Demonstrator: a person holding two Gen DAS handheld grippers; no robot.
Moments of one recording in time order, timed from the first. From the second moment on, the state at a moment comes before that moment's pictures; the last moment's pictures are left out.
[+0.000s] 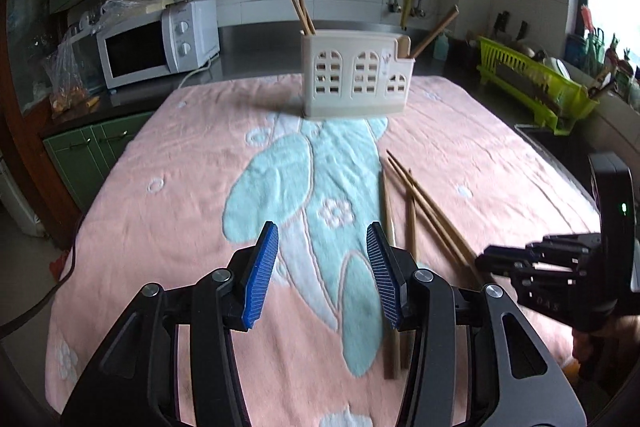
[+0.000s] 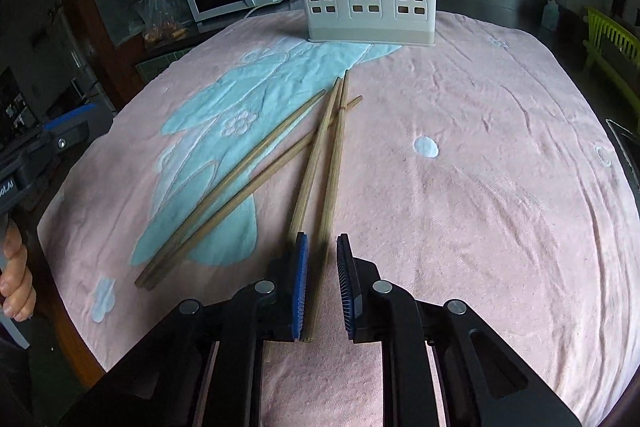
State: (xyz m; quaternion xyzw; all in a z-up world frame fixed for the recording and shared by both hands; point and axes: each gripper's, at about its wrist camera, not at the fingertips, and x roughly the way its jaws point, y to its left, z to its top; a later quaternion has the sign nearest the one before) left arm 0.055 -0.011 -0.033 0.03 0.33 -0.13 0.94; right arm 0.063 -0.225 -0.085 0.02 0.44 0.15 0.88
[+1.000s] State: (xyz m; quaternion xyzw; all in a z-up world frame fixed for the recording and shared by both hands) left arm 0.056 -0.057 -0.103 0.06 0.42 -0.18 0.89; right arm 0.060 -0.233 -0.092 0.01 0.44 0.12 0.89
